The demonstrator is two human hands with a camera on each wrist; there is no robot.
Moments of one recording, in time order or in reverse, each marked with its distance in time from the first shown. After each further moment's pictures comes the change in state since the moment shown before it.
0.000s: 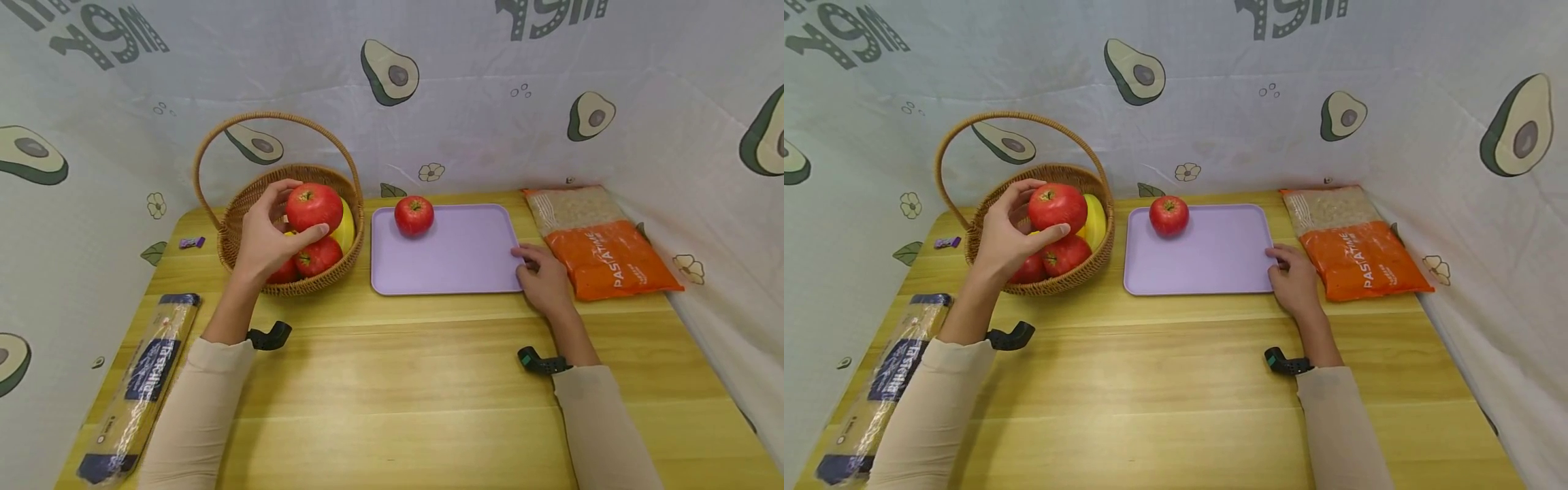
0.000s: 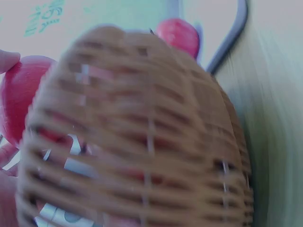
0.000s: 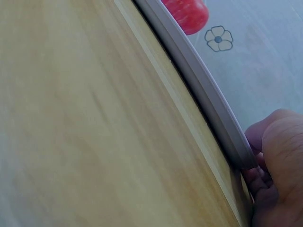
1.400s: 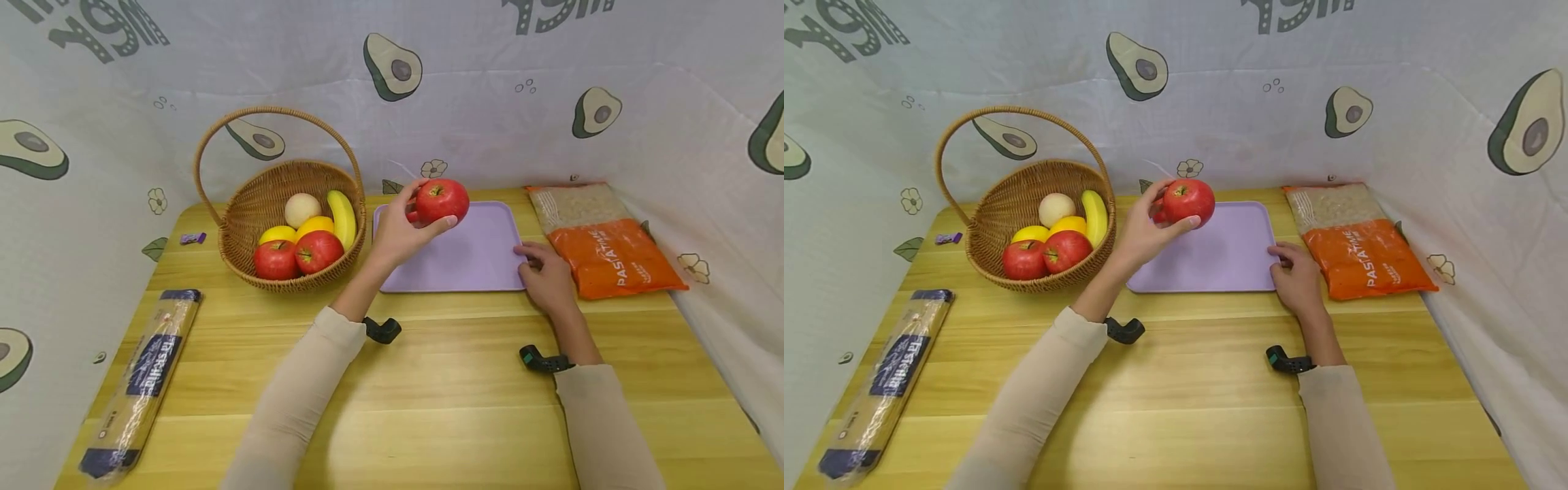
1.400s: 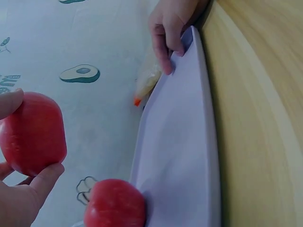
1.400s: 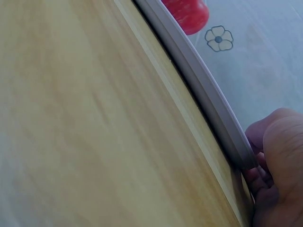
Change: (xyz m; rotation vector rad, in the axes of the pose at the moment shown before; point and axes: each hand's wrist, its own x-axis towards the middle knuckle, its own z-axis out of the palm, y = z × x) left_hand 0.027 0.031 0.179 -0.165 -0.182 -0.007; right_hand 0.000 -0.004 -0.002 -0.001 -0.002 0.015
